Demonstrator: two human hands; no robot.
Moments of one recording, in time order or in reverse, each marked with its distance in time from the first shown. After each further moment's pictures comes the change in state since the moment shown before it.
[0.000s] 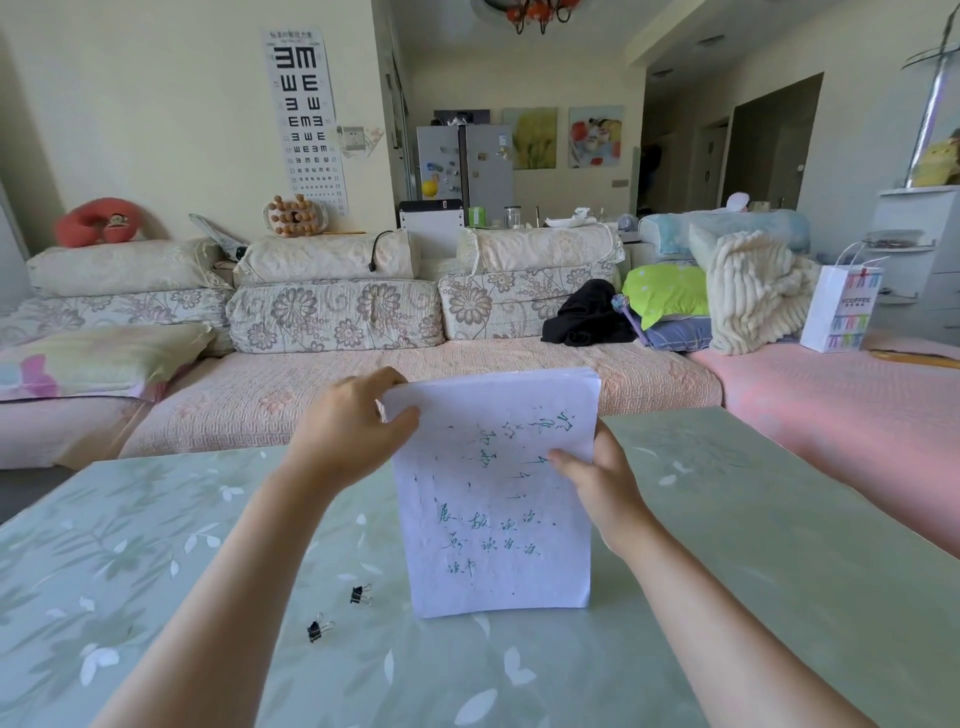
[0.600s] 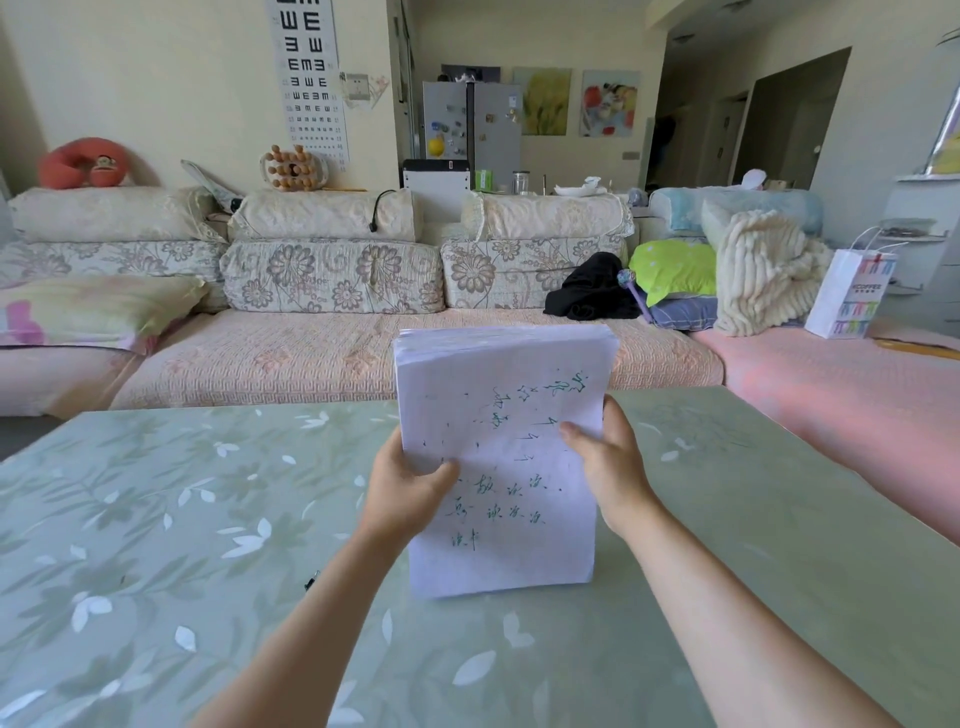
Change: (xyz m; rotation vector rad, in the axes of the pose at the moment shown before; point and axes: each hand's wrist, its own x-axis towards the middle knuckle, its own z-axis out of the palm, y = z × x) left_hand -0.065 -0.007 0.106 -0.940 0.037 -0.413; right_hand -0.001 0.016 0.005 -0.039 0.087 0.045
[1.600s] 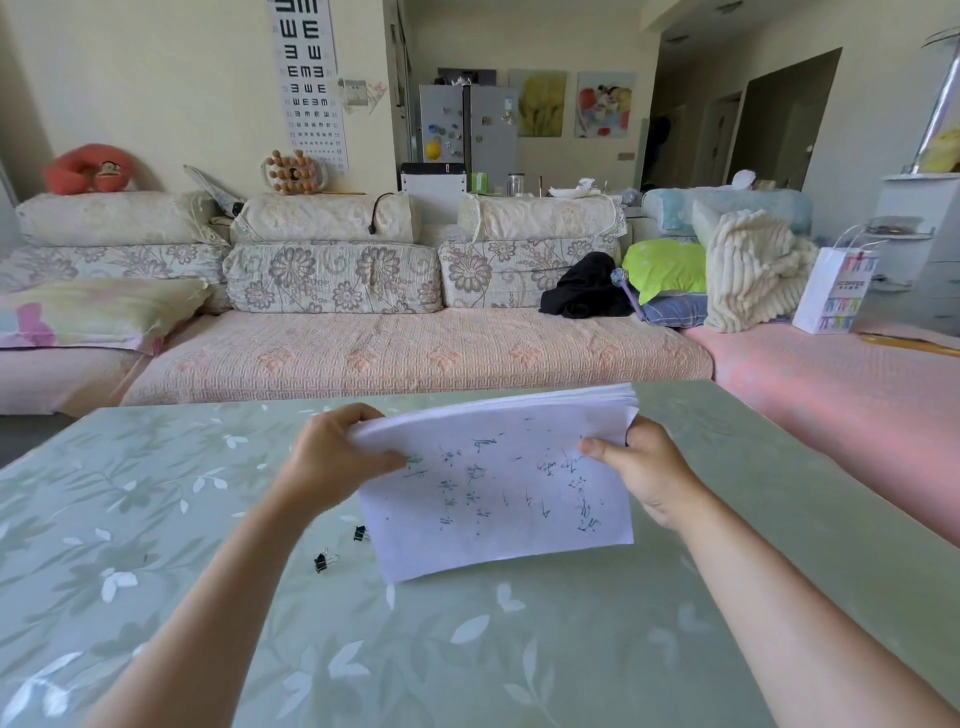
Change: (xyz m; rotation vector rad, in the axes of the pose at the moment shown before) left_hand -0.008 0.051 -0.073 0.457 -0.034 0.003; right_hand -0.021 -0.015 -0.059 -0.154 -0.155 0.058
